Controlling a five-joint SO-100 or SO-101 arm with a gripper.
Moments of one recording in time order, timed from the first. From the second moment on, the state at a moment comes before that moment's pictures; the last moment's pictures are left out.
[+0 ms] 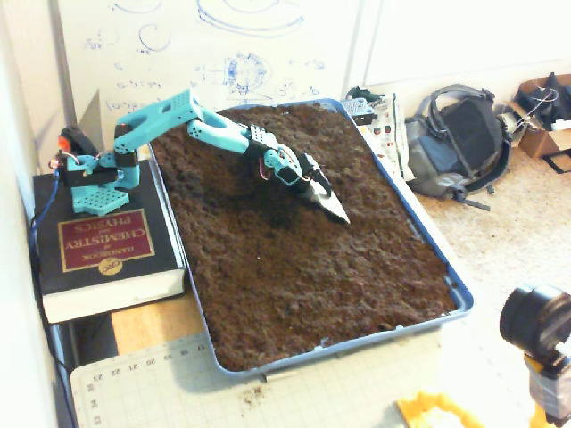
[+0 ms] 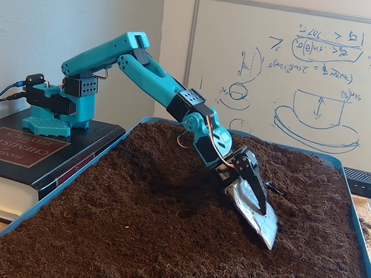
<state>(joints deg) 11.4 29.1 60.2 16.1 -17.1</state>
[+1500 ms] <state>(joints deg) 6.0 51.0 62.1 33.5 -2.5</state>
